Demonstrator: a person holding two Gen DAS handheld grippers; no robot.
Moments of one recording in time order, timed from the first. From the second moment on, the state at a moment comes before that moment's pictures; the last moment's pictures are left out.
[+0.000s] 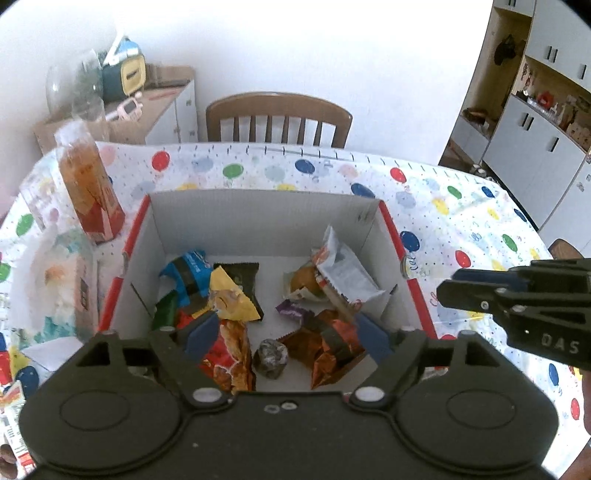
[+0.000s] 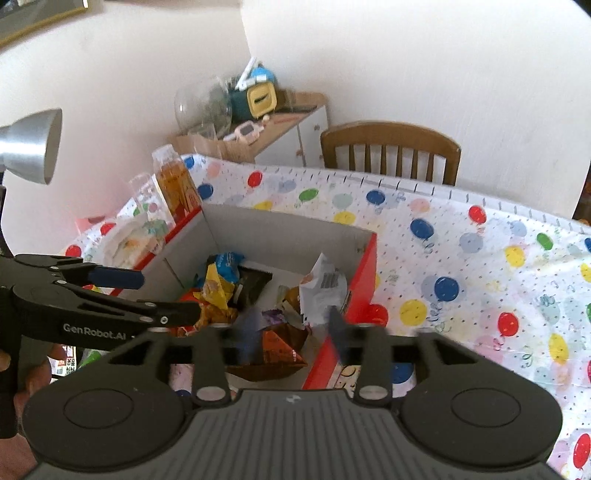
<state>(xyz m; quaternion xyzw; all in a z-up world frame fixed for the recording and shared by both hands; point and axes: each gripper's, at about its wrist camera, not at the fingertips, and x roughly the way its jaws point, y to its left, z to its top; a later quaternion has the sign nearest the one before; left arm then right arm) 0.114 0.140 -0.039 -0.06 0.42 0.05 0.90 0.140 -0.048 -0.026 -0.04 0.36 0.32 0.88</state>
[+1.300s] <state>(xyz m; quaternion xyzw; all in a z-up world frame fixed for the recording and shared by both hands) 0.039 0.107 0.004 -0.05 0.34 0.09 0.93 0.067 -0.094 -0.009 0.00 0.29 0.34 0.90</state>
